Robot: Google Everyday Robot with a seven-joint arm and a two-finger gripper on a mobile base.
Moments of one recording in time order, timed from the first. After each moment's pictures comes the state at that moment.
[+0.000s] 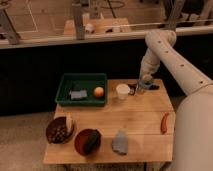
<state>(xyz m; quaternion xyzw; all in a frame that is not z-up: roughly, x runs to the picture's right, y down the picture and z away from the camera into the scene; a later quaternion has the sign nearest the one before) 0.213 -0.046 0.792 -0.33 -0.07 0.01 0.94</state>
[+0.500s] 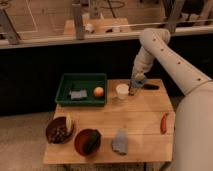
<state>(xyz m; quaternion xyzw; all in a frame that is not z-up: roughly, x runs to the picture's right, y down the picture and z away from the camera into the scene) 0.166 -0.044 0.792 -0.32 -0.11 0.00 0.94</state>
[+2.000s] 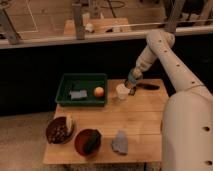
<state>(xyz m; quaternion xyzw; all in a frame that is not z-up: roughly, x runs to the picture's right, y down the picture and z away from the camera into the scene) 0.180 -0.069 0.836 -0.33 -0.09 0.26 0.90</state>
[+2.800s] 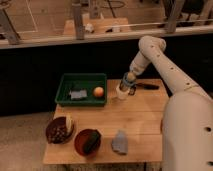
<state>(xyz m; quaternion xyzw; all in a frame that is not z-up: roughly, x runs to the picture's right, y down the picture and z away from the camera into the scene) 0.150 -0.051 0.858 -0.32 -0.08 0.28 0.90</state>
